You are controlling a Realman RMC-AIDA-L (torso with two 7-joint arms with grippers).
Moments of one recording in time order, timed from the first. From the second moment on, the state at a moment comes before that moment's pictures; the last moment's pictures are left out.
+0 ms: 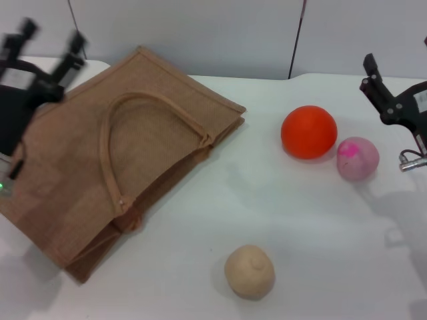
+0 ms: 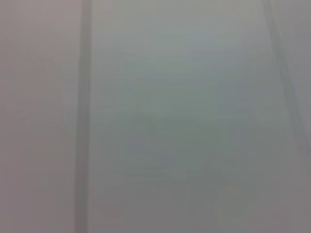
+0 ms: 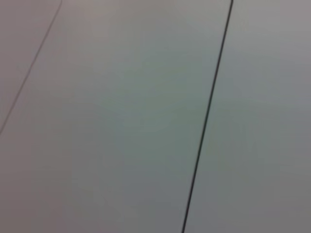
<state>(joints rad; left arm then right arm) -0.47 -2.04 2.85 0.02 -1.31 1.63 -0.39 0.38 2.02 -2.50 -0.53 -2.23 1.33 2.82</state>
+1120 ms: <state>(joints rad) -0.49 -2.04 2.86 0.22 -1.71 1.46 -0.06 0.38 2.02 -2.50 -0.52 -2.09 1.33 2.82</state>
